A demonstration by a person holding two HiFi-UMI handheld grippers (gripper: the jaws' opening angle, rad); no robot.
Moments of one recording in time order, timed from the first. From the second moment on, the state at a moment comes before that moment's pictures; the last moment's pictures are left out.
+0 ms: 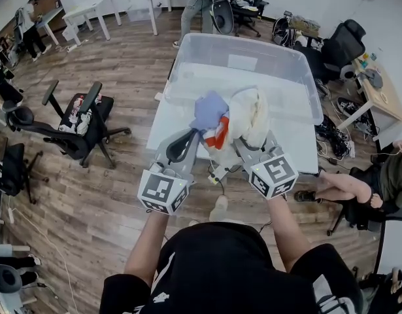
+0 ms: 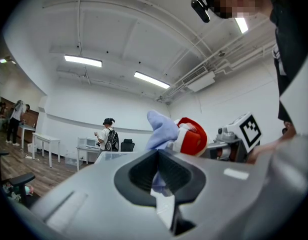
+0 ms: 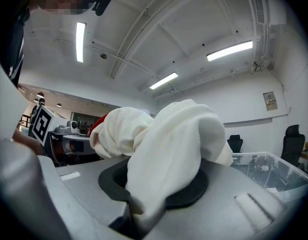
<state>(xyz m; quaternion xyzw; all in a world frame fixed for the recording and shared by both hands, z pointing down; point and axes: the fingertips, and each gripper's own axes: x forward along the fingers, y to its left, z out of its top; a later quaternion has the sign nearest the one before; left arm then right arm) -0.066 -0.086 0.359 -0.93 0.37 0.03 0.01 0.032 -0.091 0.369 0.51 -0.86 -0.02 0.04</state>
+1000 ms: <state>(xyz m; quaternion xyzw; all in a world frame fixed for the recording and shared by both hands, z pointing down) -0.079 -0.058 0.357 -0.93 0.36 0.03 0.02 0.016 -0.059 0.368 0.51 -0.86 -0.01 0.03</state>
